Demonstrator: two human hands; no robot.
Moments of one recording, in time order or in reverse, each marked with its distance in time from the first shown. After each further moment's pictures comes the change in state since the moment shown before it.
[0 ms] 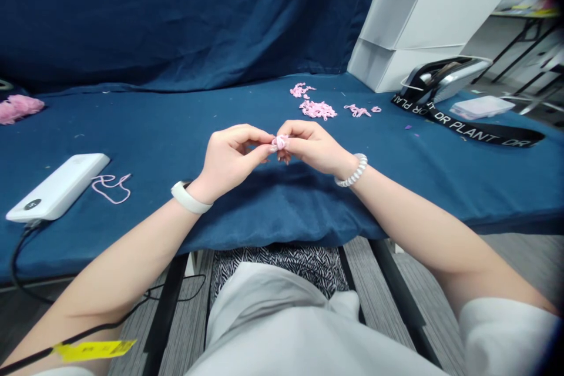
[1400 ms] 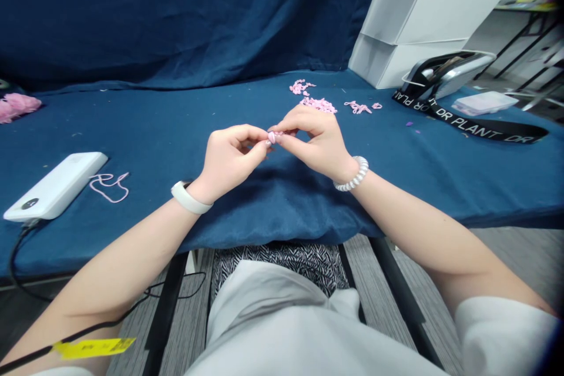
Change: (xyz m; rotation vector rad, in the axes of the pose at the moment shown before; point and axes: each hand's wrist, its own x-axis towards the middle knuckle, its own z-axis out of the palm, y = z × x) left_hand -0.004 0.007 0.005 0.035 0.021 -0.120; right_hand -0.006 -0.007 0.008 -0.692 0.313 -0.420
